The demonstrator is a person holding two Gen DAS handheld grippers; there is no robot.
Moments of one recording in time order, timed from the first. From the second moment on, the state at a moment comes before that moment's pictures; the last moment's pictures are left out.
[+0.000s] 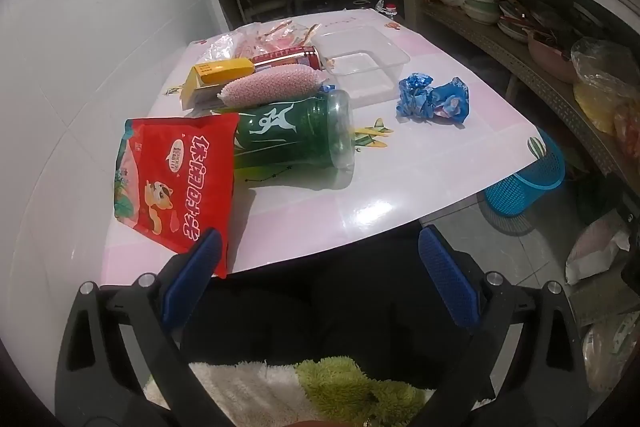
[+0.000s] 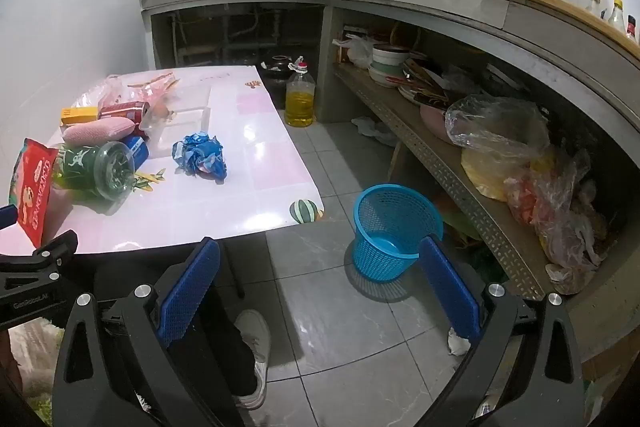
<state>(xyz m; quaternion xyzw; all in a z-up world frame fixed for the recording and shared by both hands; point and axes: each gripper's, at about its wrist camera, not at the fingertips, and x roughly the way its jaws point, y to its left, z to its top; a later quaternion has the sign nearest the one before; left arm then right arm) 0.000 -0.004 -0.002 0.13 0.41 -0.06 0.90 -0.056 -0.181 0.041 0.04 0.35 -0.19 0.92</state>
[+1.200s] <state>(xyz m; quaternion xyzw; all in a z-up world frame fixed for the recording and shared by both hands) 0.003 0.001 -0.001 0.12 0.41 -0.07 0.90 -0.049 -0.178 0.044 0.03 0.35 -0.19 0.92</state>
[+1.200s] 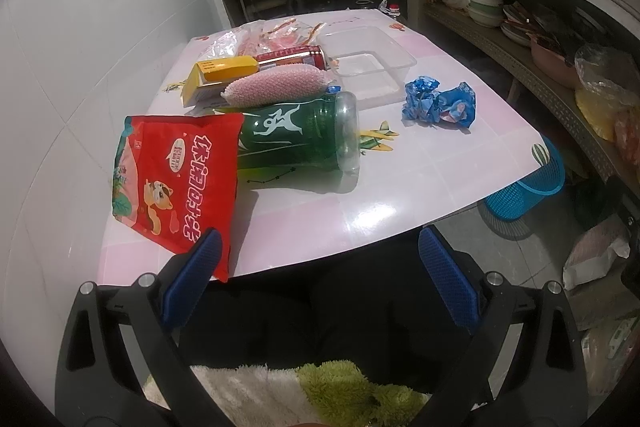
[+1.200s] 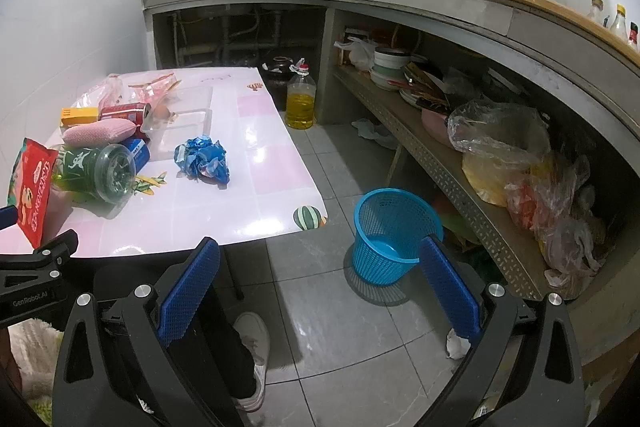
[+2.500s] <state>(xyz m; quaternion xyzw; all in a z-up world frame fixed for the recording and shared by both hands) 0.009 0.000 -0.012 0.13 0.43 -0.06 0.89 -0.042 -0.173 0.037 0.04 0.35 -0.18 0.92</state>
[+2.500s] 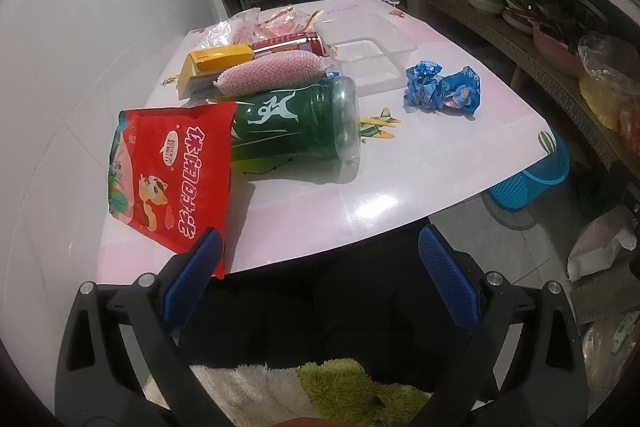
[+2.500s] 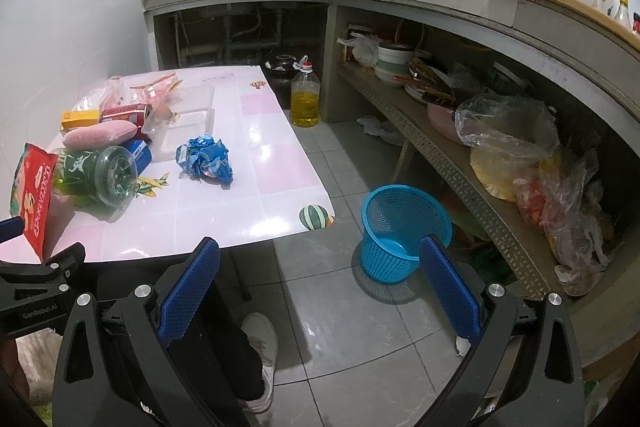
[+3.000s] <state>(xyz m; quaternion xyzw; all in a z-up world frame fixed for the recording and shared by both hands) 0.032 0.035 -0.018 0.10 0.45 -0.07 0.88 -0.018 -0.162 0.043 0.05 0.33 -0.15 0.93</state>
